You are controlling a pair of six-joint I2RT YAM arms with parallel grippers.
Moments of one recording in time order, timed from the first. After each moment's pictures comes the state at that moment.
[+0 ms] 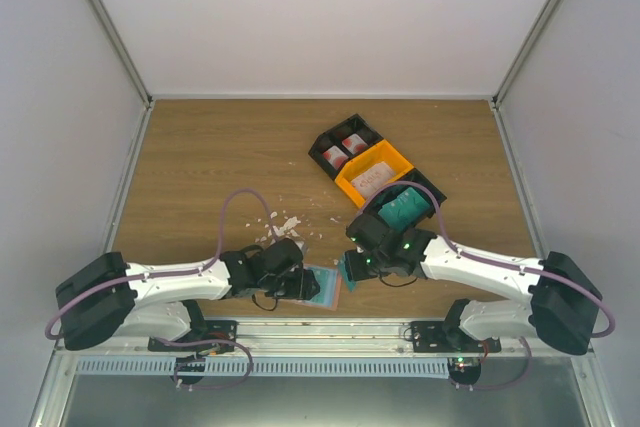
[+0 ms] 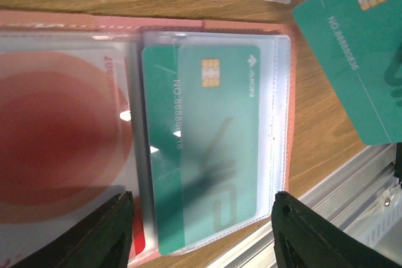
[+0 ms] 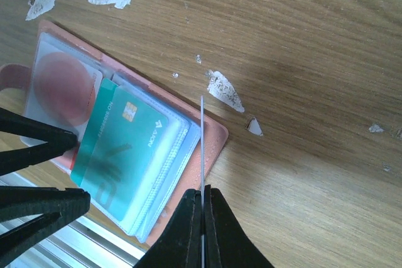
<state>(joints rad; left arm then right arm) -1.06 1.22 0.48 -0.22 0.16 -0.99 0.98 1.24 0.70 -0.56 -0.09 0.76</state>
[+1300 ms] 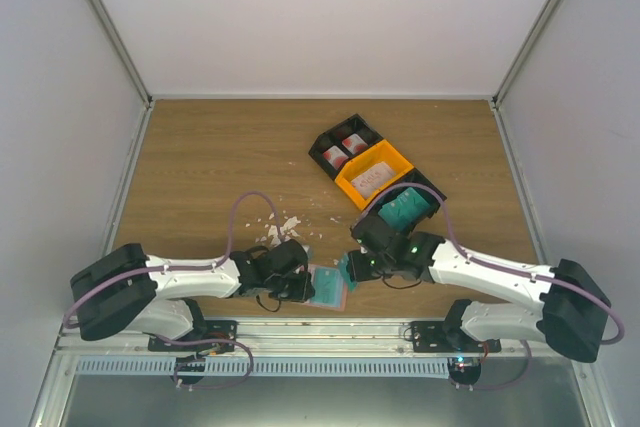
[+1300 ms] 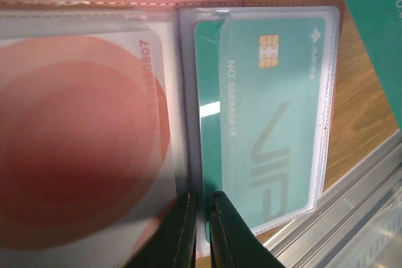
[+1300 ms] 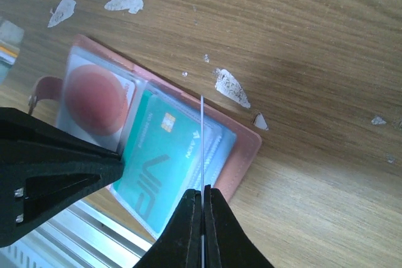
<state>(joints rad) -1.06 1.32 0.47 -0.16 0.21 -0.95 0.98 1.18 0.66 -0.54 -0.09 0.79</state>
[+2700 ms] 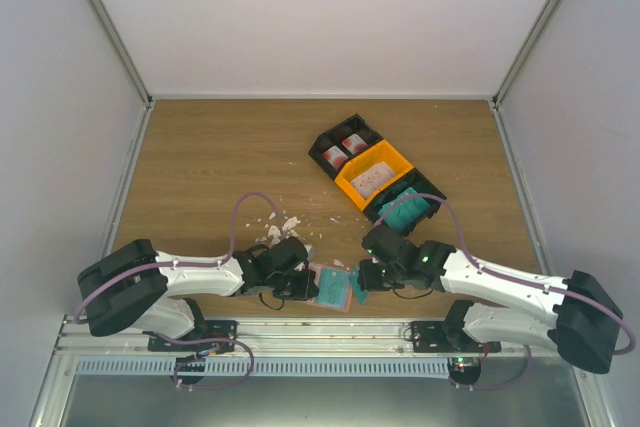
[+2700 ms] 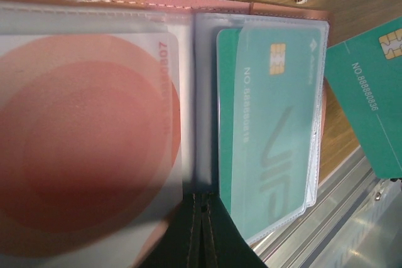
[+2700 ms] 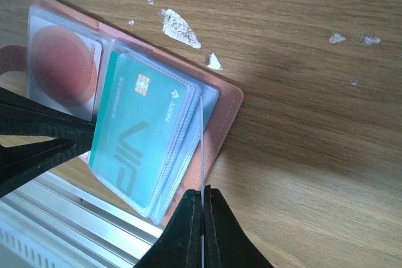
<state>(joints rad) -1.03 1.38 0.45 -0.04 0.28 -0.96 0.98 1.07 0.57 -0.60 -0.12 0.88</state>
